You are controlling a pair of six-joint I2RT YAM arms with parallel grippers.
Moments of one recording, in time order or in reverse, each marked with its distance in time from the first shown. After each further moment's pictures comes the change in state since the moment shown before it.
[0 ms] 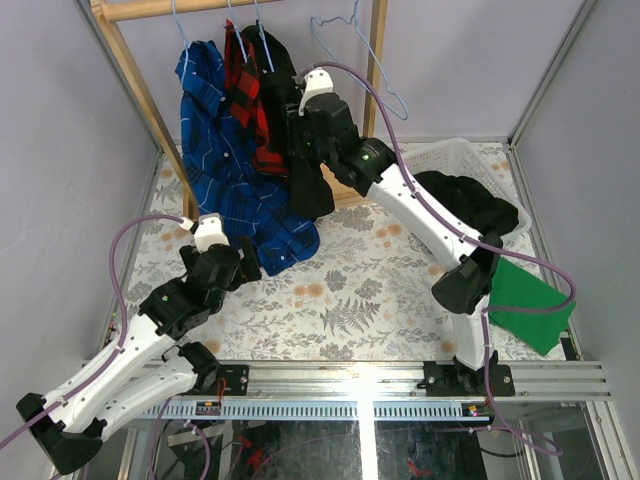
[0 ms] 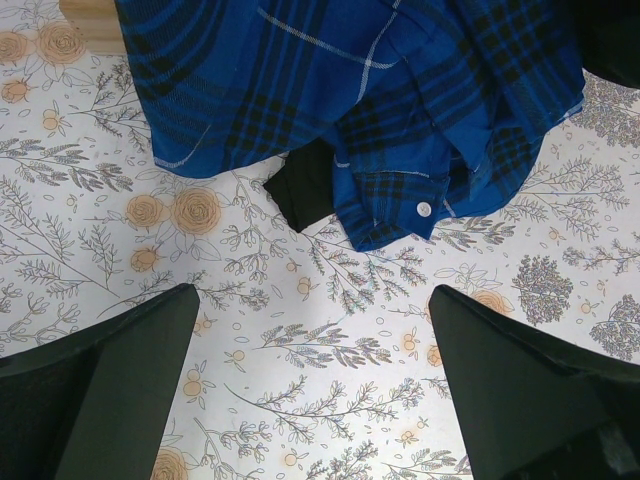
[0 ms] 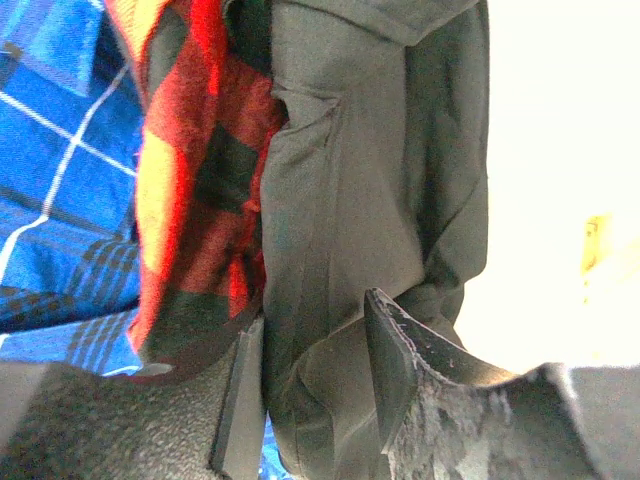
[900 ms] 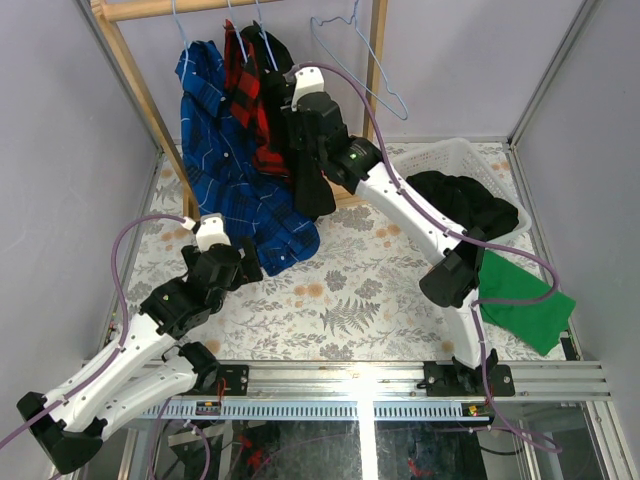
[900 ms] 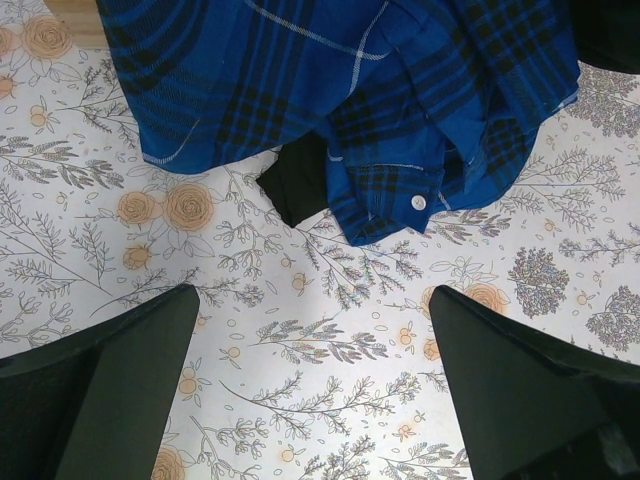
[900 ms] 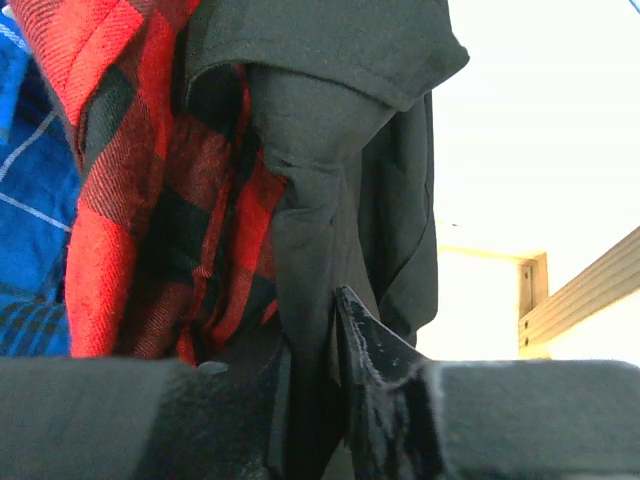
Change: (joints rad) left arm 0.000 0.006 0.000 0.000 0.021 0.000; right arm 0.000 0.098 0.084 0.065 0.122 -0.135
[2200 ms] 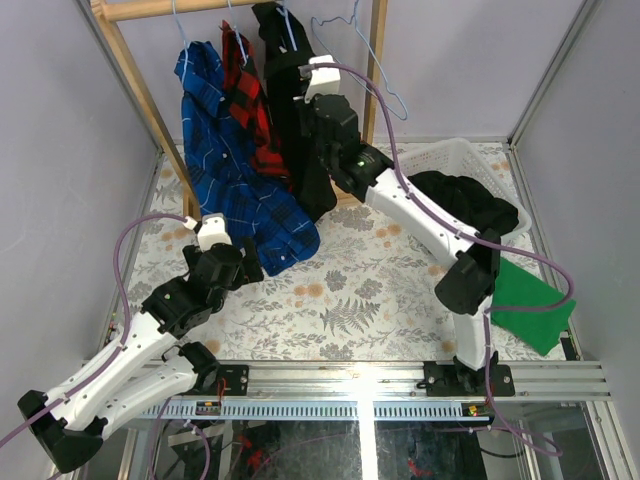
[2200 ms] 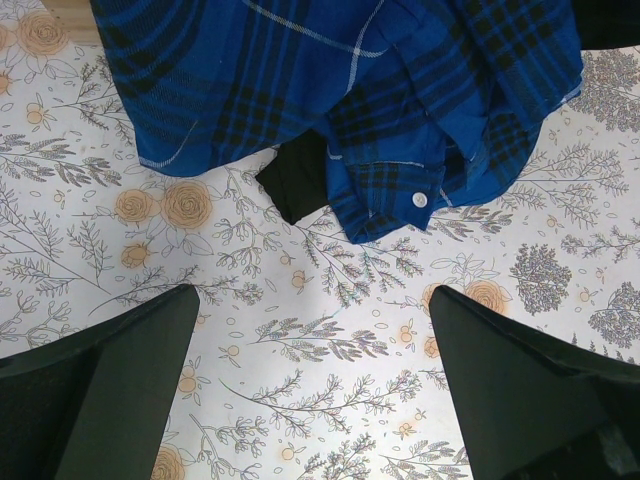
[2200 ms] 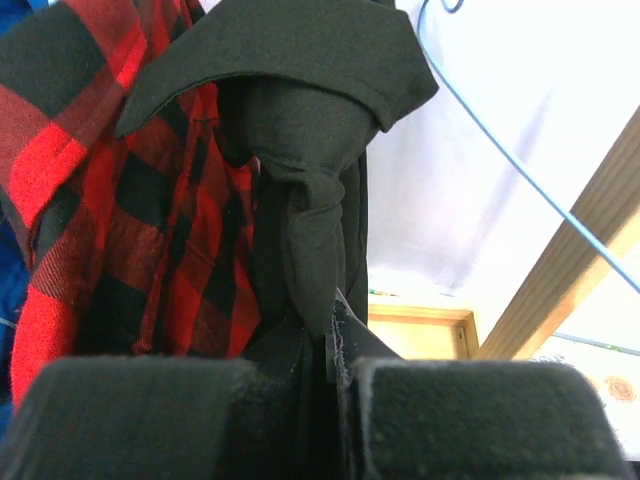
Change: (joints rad) left arm 0.000 0.010 0.000 0.000 0.007 0.000; right arm -0.017 -0.103 -0.231 0.367 0.132 -0.130
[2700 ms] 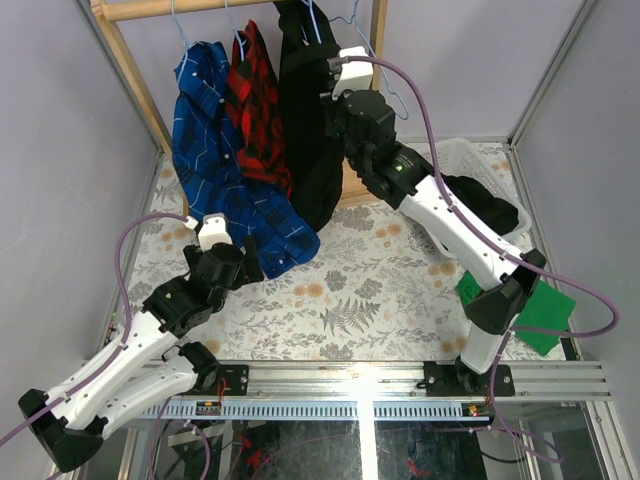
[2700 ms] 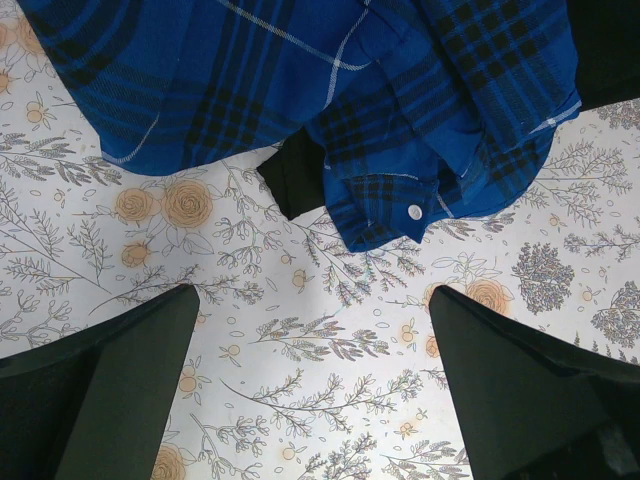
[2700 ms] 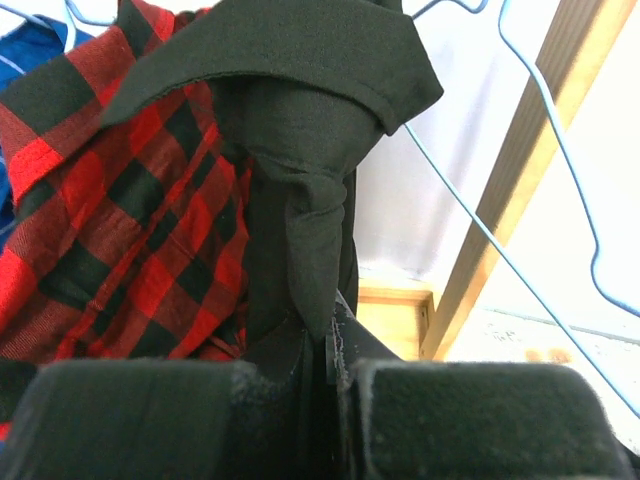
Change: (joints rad) left arm 0.000 0.006 0.000 0.000 0.000 0.000; right arm -0.005 -0.224 -0.091 -0.126 0.001 0.007
